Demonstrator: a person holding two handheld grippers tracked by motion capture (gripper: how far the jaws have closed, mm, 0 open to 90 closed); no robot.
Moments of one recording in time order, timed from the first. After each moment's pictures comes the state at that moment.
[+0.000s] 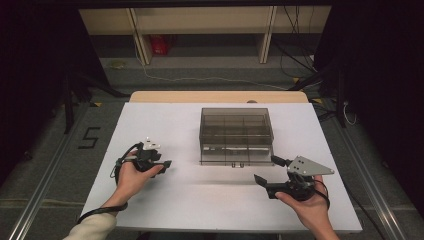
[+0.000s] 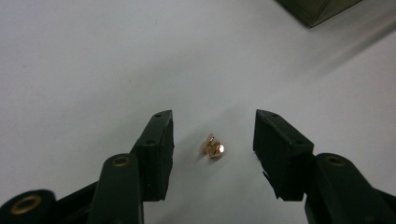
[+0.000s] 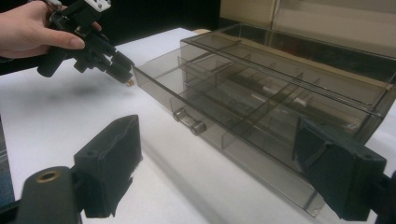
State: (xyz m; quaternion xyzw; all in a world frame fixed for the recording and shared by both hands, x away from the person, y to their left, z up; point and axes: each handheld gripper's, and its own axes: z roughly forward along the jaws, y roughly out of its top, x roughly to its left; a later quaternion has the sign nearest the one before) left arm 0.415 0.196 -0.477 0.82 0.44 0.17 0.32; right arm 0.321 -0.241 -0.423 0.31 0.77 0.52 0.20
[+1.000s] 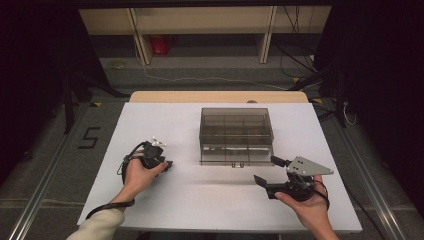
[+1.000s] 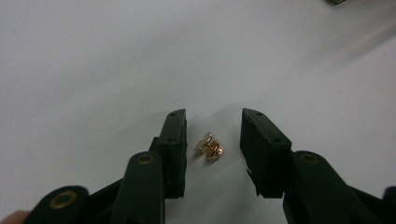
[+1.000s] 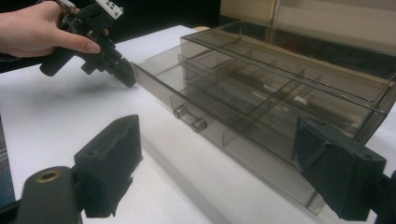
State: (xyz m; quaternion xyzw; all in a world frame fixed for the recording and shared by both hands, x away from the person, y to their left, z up) left arm 0.426 0.182 -0.481 0.83 0.47 0.15 0.27; right arm 0.321 -0.240 -0.424 0.31 0.77 0.52 0.20
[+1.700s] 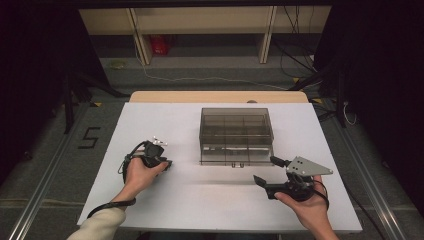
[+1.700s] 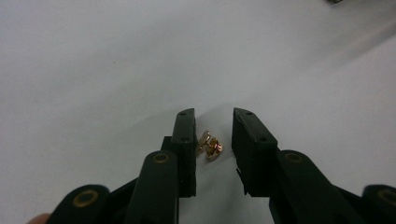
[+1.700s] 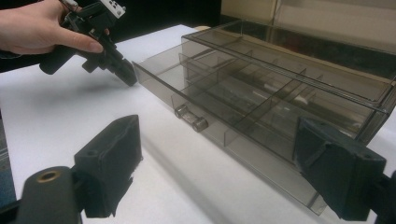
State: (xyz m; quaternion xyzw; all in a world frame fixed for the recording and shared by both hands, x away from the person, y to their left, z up) left arm 0.427 0.180 -0.480 0.83 0.48 0.14 0.26; right arm 0.321 -0.239 -0.425 0.31 0.77 0.52 0.20
